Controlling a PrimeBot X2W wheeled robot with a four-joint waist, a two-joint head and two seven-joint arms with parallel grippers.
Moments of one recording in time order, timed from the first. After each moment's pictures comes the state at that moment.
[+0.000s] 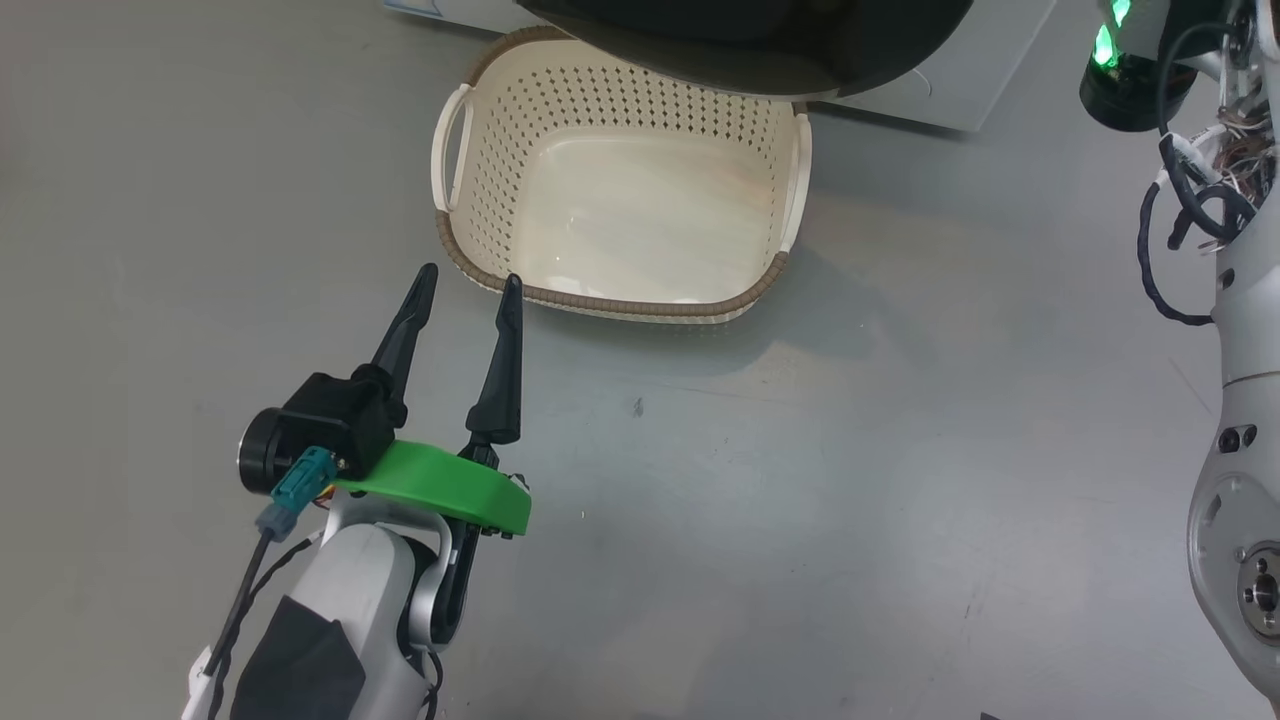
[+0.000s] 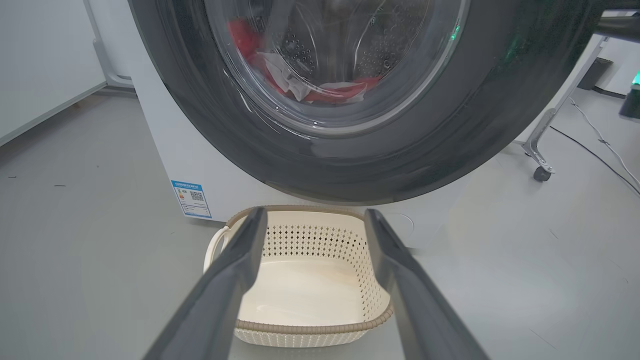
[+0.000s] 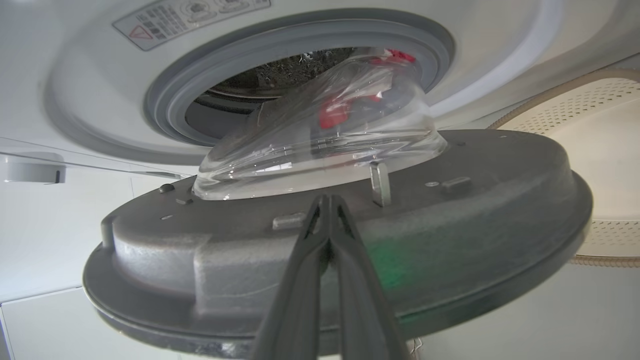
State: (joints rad) left arm -0.39 0.02 -0.41 0.24 -0.47 0.08 -0.25; right arm -1.18 -0.09 -0.12 0.73 1.40 -0.08 0.80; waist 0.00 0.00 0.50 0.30
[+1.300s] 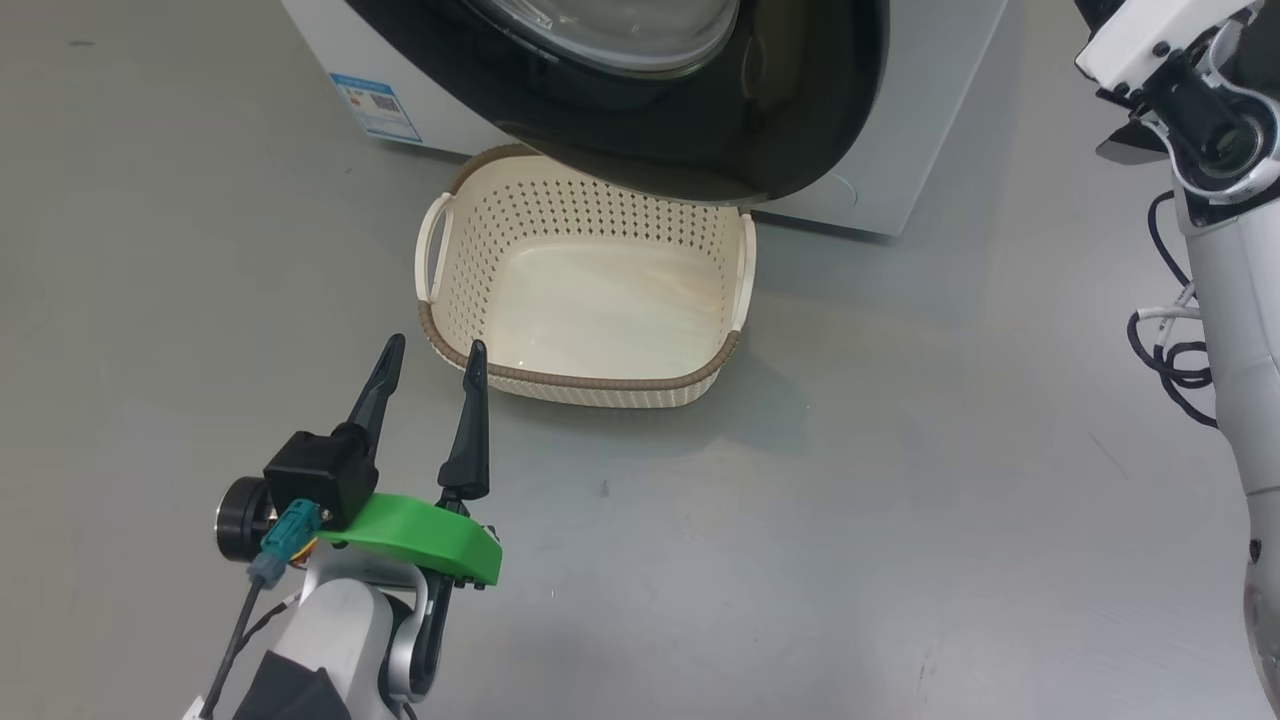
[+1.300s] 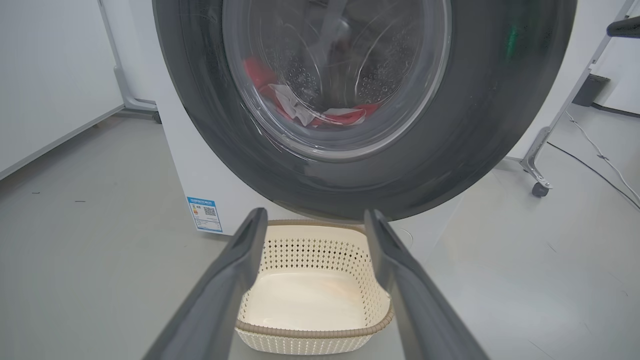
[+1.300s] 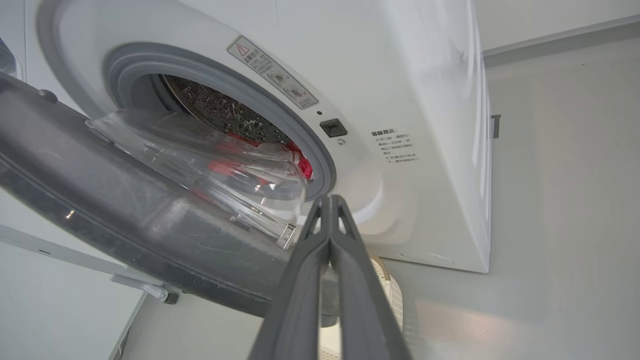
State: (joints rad) left arm -0.30 0.03 -0.35 0.27 -0.43 0.08 -0.25; right arm -0.99 -0.22 0.20 0.62 0.93 0.13 0.44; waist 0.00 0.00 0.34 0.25
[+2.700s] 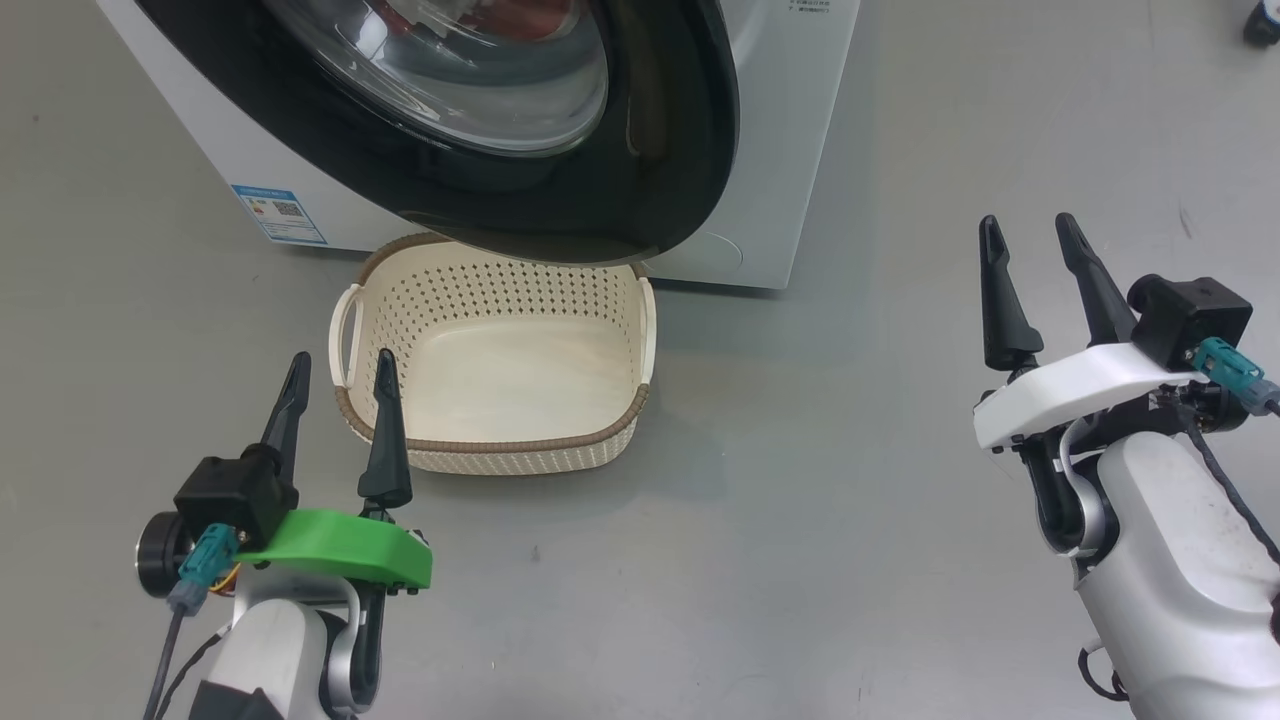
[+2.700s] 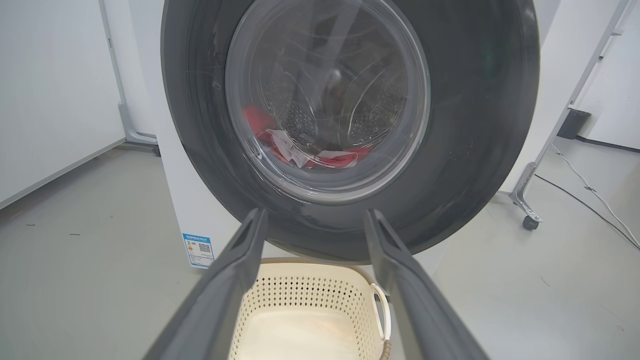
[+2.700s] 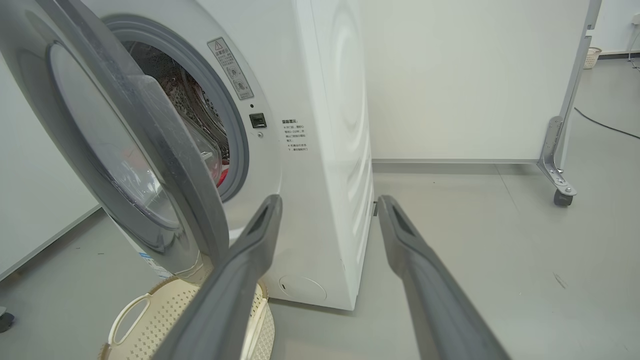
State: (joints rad) left arm -0.24 0.03 -0.19 0.25 -0.38 0.06 -0.25; right arm -0.45 -0.23 0.34 0.40 0.59 0.05 -0.24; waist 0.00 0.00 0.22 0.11
